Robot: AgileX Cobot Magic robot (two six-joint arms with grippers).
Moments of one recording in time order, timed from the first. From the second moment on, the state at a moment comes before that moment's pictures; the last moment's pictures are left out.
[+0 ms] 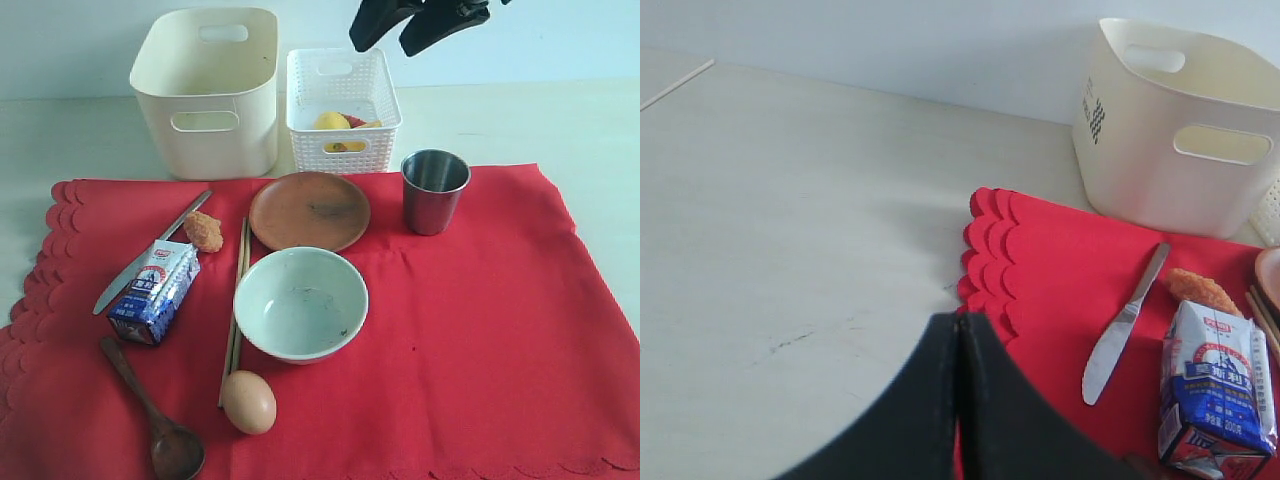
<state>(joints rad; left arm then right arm) 0.01 0.01 0.00 0.12 0.37 -0.26 0.29 1.86 -1.77 0.51 1.19 -0.28</state>
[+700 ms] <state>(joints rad) 0.01 0.01 0.00 0.12 0.37 -0.26 0.29 1.39 -1.24 0.52 1.06 -0.46</state>
